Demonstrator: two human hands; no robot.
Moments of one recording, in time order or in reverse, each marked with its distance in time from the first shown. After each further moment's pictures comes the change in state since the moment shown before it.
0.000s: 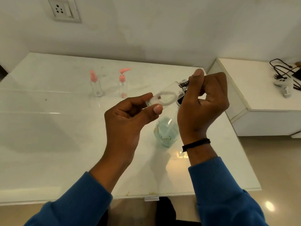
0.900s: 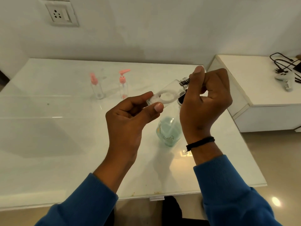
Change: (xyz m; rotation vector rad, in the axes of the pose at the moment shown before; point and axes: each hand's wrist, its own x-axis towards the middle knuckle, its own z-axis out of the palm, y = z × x) left_hand 0.002 0.000 -0.001 0.002 -0.006 0.011; right_hand 0.001 -0.003 0.000 -0.016 0.011 0.005
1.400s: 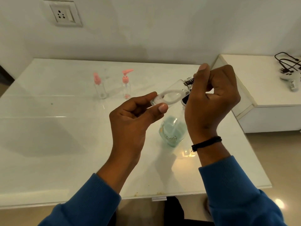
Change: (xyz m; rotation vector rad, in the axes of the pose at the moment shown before) left_hand -0.001 0.000 0.000 0.017 -0.005 -0.010; right_hand 0.005 0.002 0.000 -0.008 -0.005 -0.033
